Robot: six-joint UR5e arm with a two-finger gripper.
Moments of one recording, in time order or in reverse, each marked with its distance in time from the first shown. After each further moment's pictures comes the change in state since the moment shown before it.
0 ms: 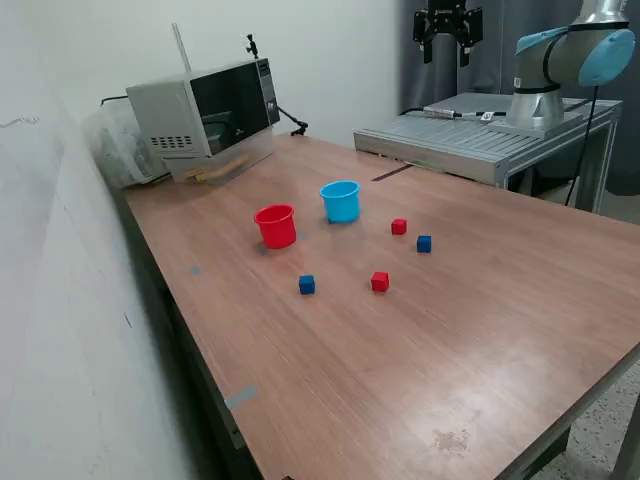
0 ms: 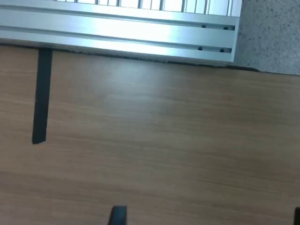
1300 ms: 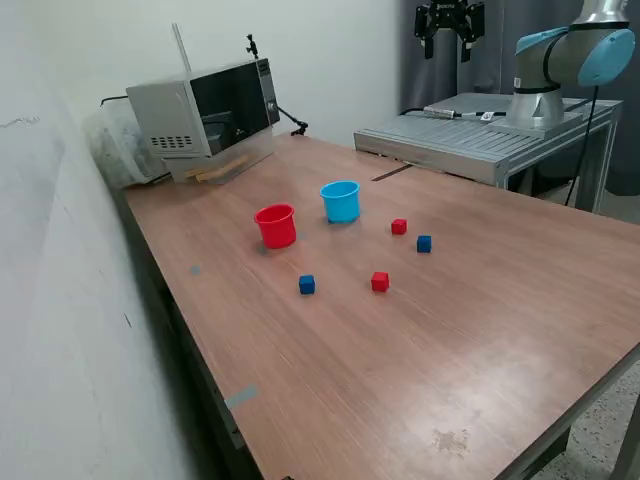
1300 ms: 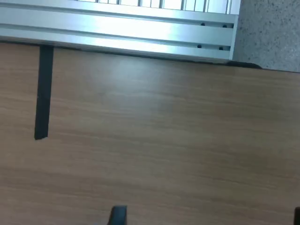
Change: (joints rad) arm 0.003 -0.026 0.004 -0.002 0.002 0.002
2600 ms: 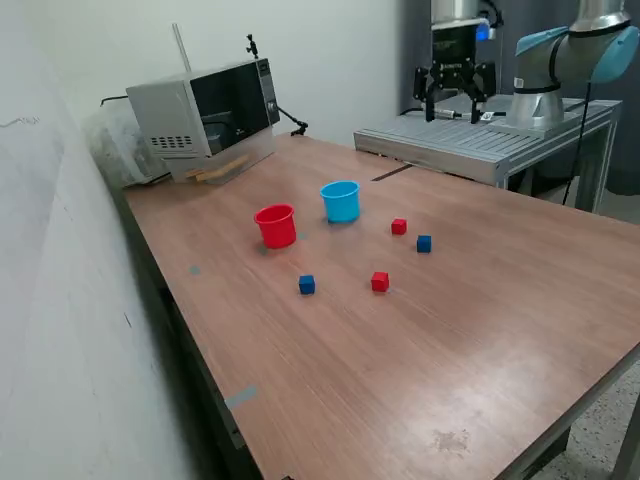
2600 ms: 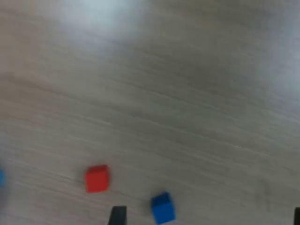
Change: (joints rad) arm 0.190 0.348 -0.026 -0.406 0.131 0.008
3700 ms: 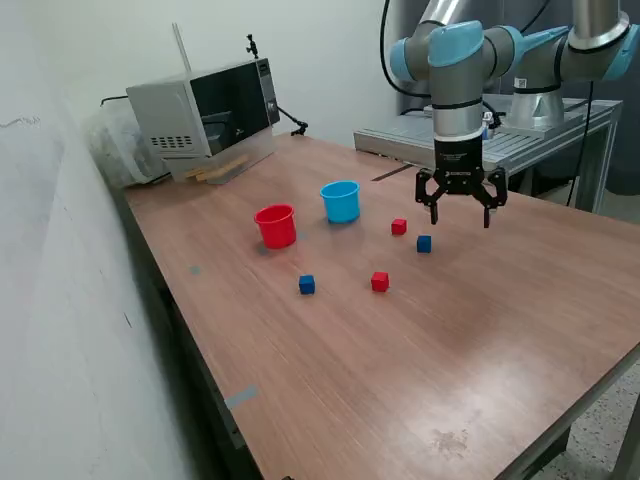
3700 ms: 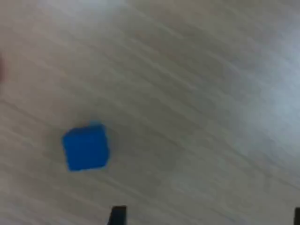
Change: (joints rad) arm 0.112 0.443 -0.246 -0.158 0.031 -0.107
